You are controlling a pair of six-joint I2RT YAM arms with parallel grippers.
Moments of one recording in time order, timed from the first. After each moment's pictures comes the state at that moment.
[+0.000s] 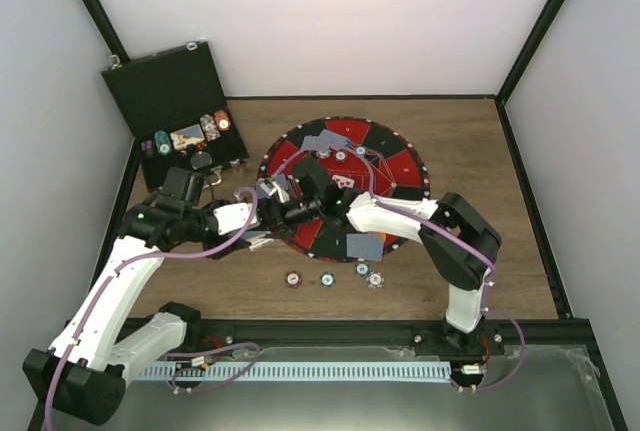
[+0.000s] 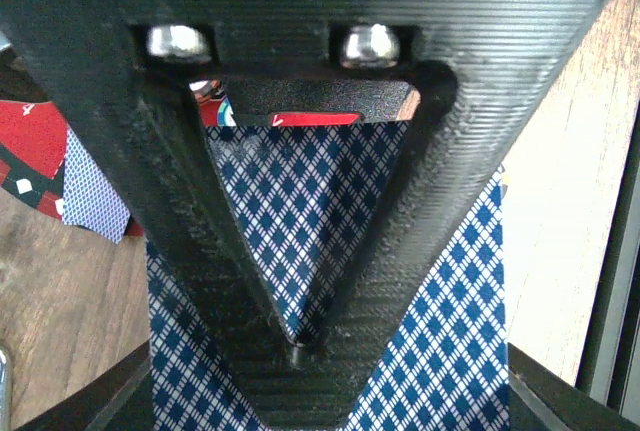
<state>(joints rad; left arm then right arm) -0.31 0.94 0.95 -1.06 0.43 0.89 0.91 1.84 1.20 0.16 -0.85 0.99</state>
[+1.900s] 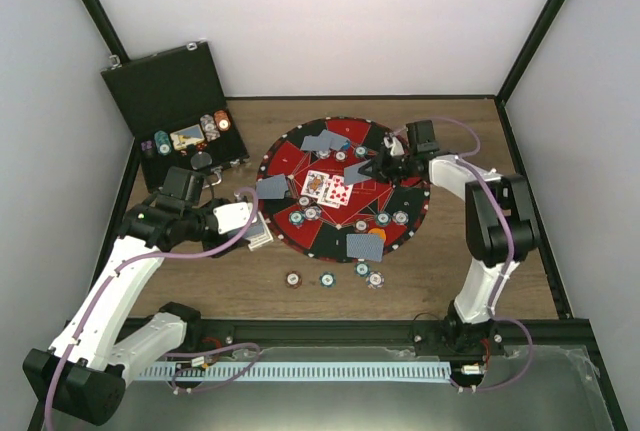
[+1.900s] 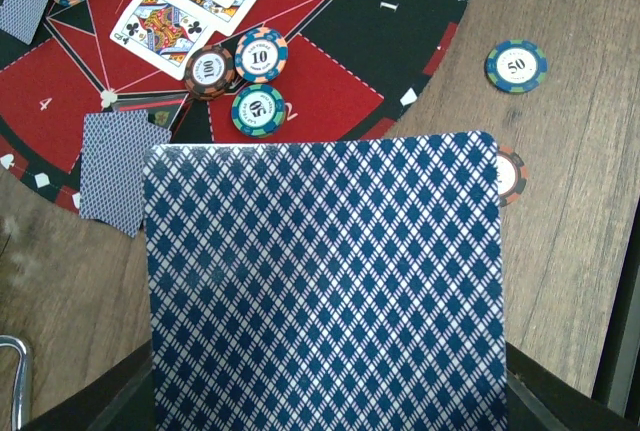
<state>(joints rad) -0.31 0.94 0.95 -1.05 0.40 0.90 0.20 1.78 1.13 -0.20 -0.79 0.68</state>
